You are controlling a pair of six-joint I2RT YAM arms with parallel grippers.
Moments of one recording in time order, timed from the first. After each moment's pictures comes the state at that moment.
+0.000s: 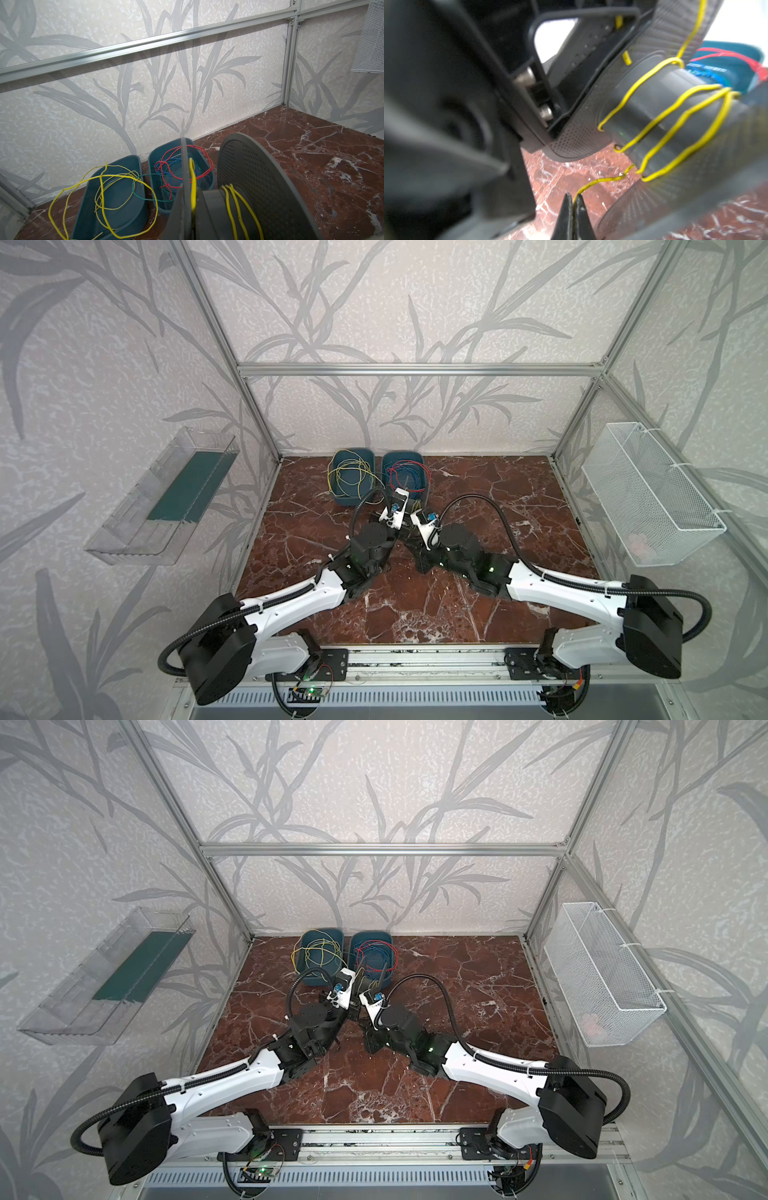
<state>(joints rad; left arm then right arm) -0.83 1.23 0.62 0.61 -0.46 0.18 0.98 1.37 0.83 0.12 0.04 0.34</state>
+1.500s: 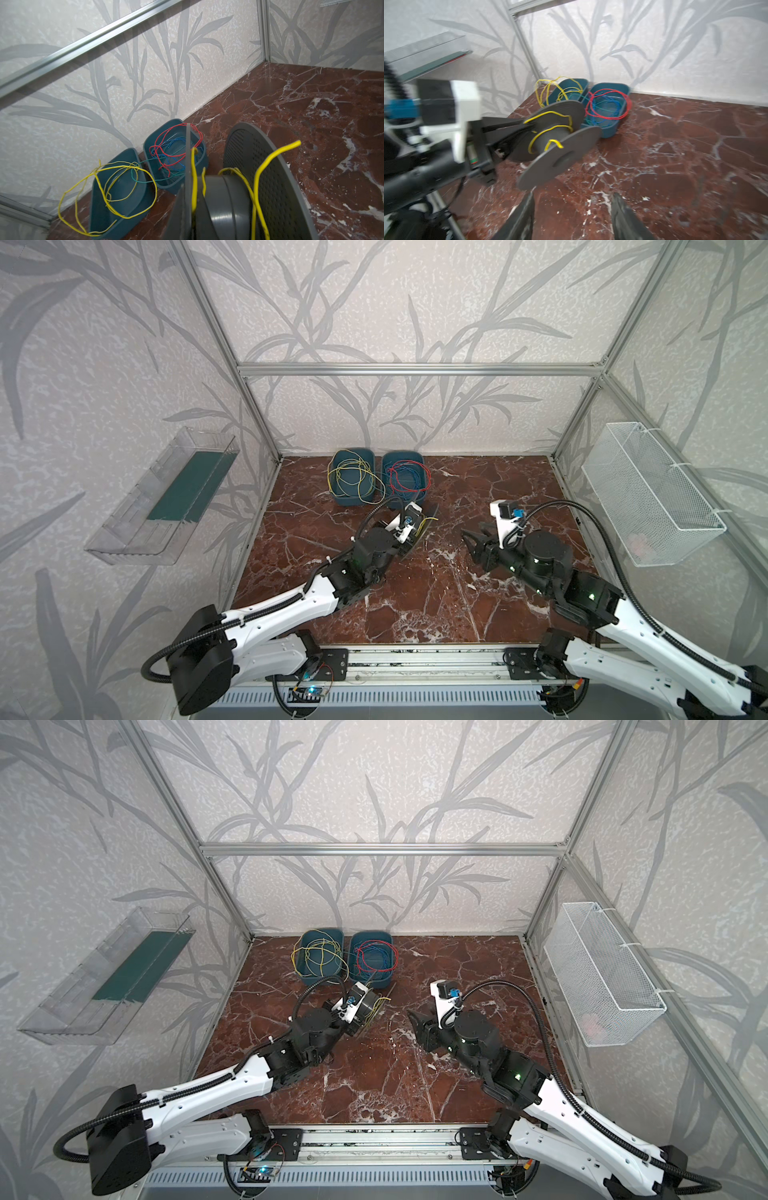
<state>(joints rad) -0.91 1.12 0.71 0.23 -0.48 0.35 0.82 0.74 0.82 -0.36 0.24 0.35</state>
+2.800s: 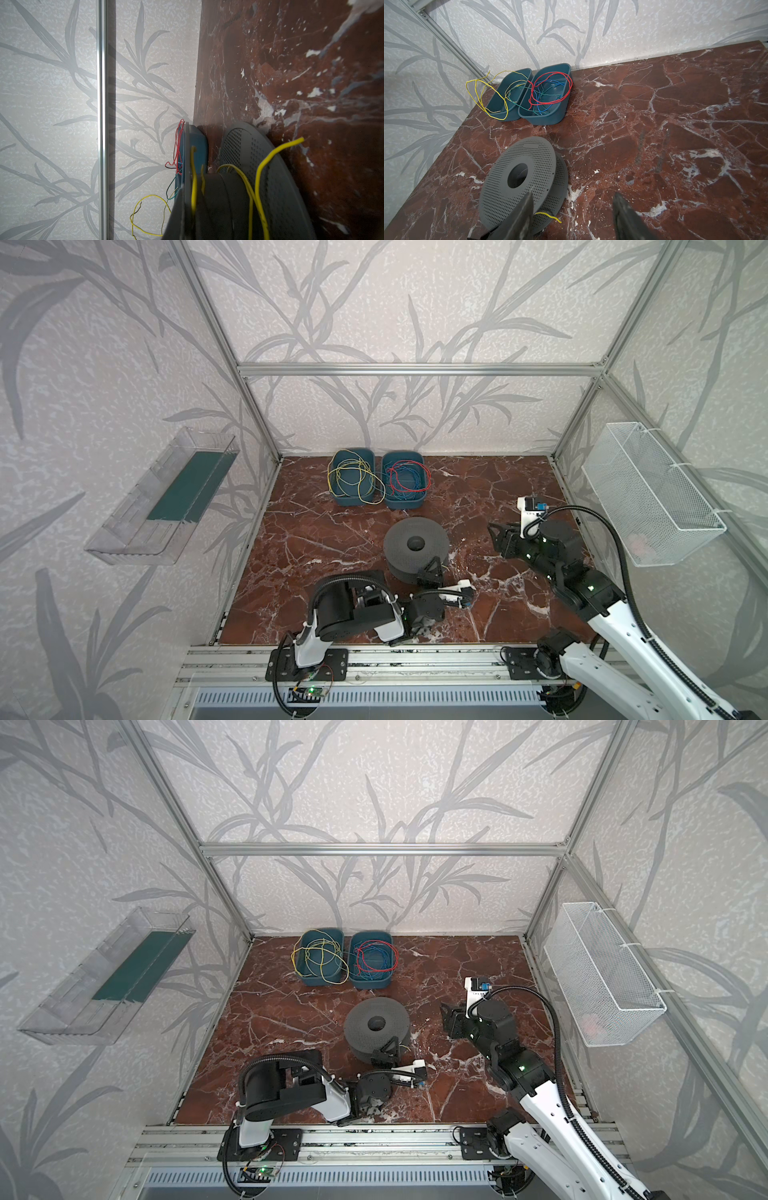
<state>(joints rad) -1.27 2.01 0.59 1.25 -0.98 1.29 0.45 0.73 0.71 -0.39 0.04 0.40</state>
